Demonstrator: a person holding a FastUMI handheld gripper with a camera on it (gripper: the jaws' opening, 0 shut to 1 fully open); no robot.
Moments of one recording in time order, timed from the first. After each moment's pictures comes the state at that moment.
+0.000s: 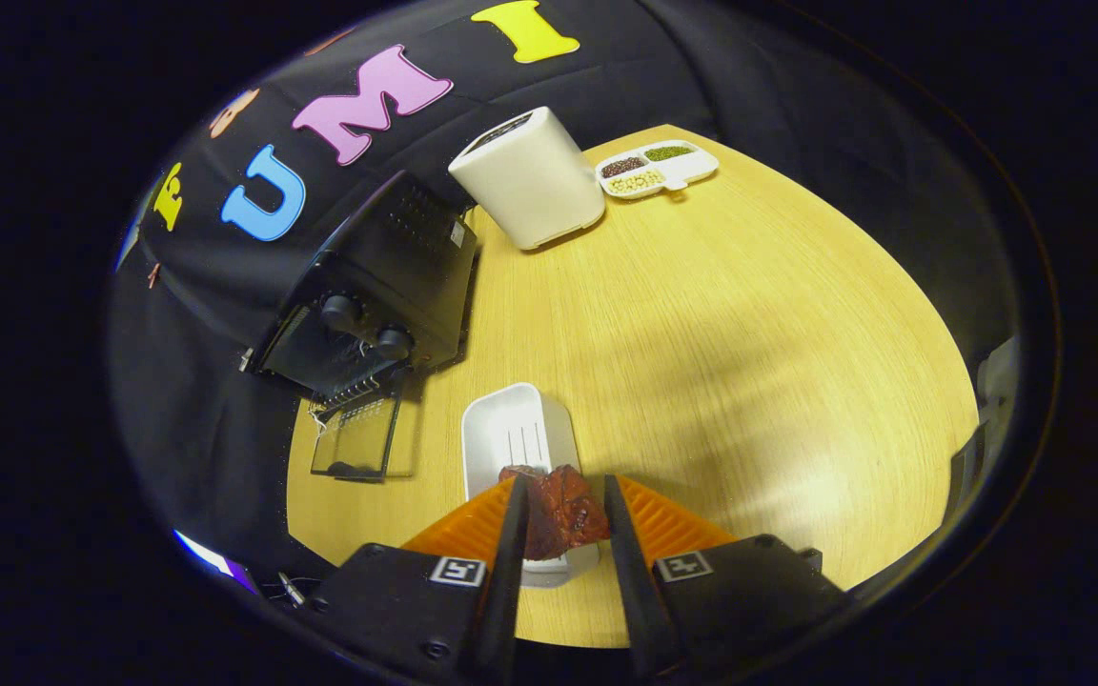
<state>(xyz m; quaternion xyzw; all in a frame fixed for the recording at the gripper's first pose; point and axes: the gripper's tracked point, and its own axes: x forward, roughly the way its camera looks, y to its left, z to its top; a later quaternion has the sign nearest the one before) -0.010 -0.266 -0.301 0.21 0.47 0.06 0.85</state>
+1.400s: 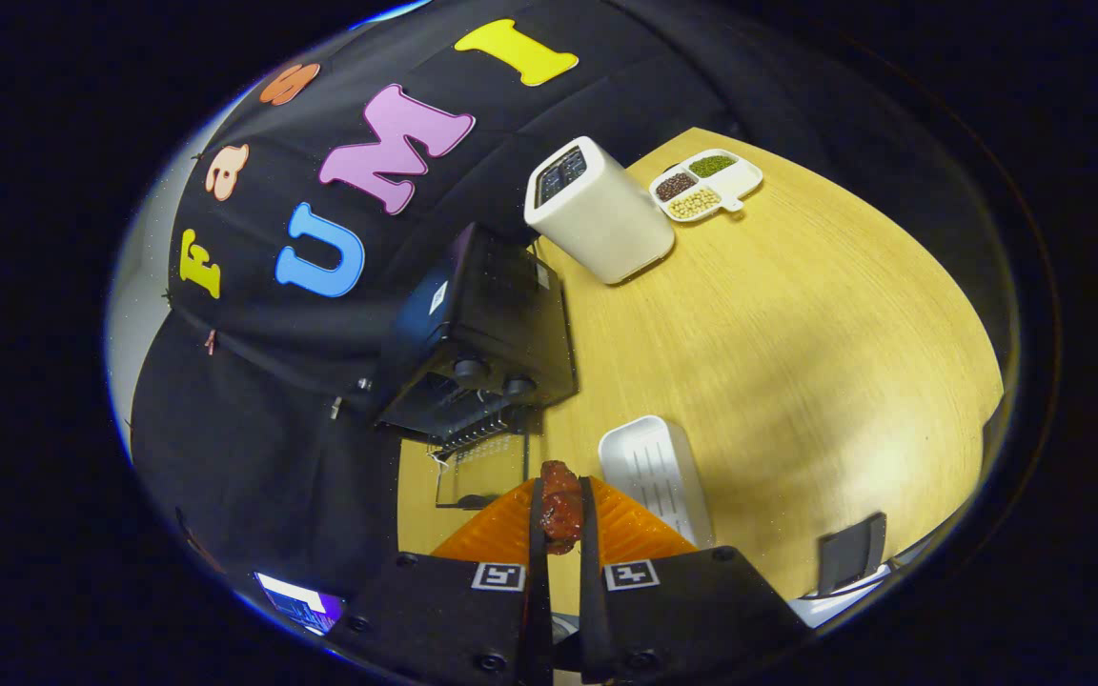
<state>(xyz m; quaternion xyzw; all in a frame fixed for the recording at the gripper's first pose) 0.001 -0.205 -0.194 0.34 0.44 0.13 0.82</state>
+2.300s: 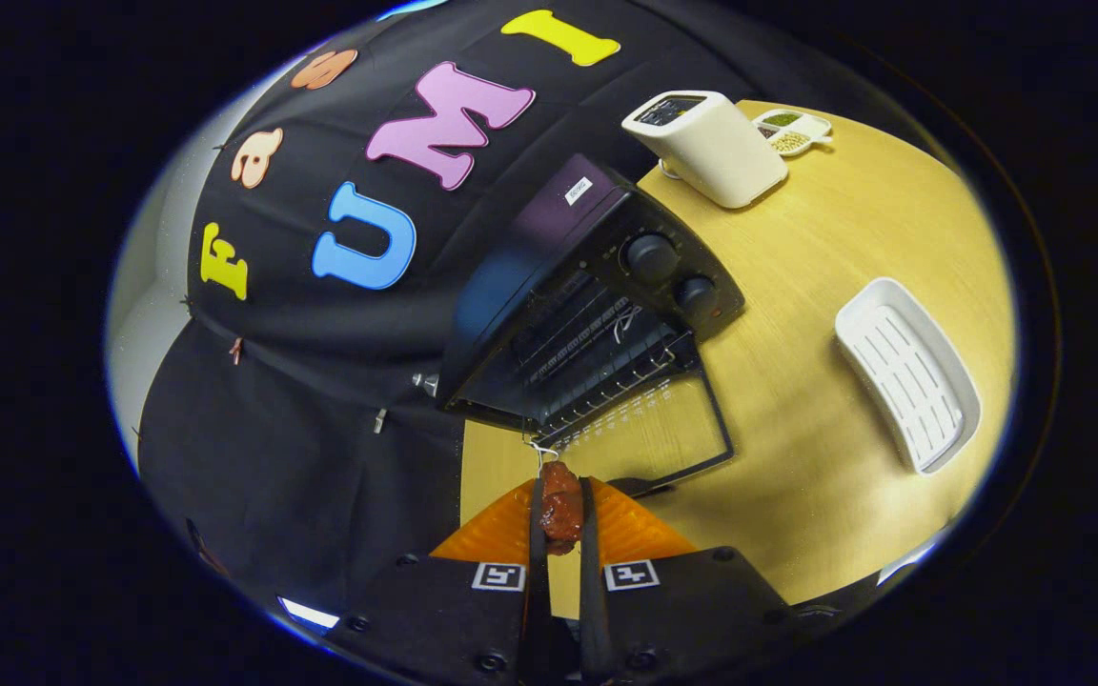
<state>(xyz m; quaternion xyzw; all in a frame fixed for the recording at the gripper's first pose) -0.004 0.006 -0.205 0.40 0.39 0.13 0.82</state>
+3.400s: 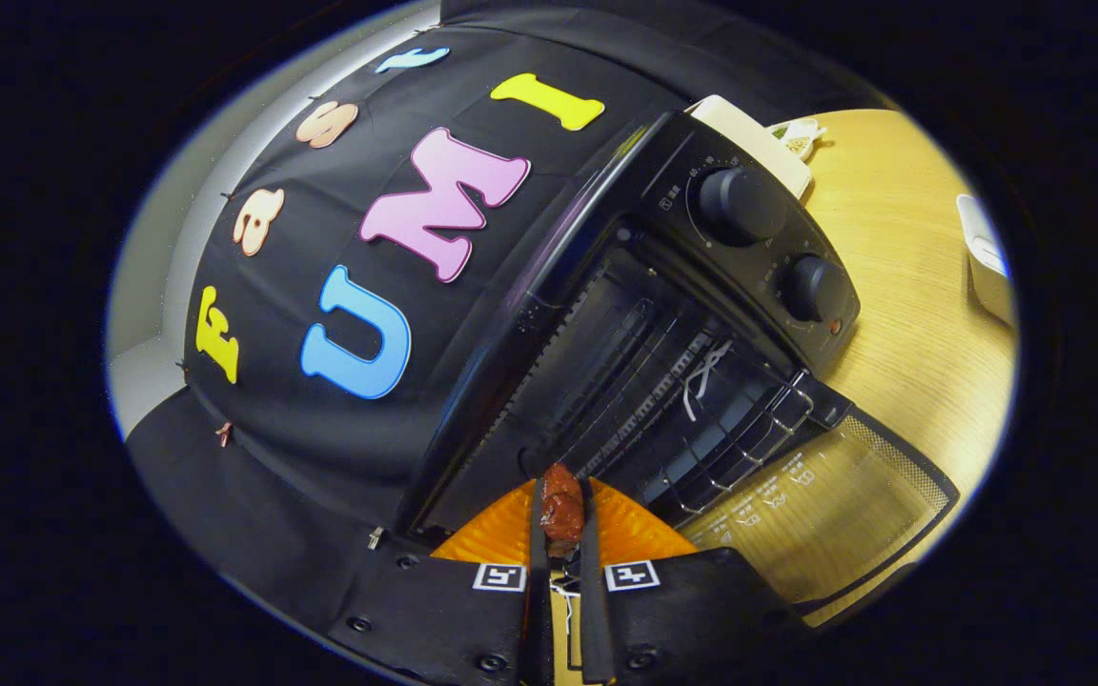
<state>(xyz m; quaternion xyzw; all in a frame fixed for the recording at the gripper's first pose) 0.130 0.065 -0.255 0.45 0.18 0.03 0.87</state>
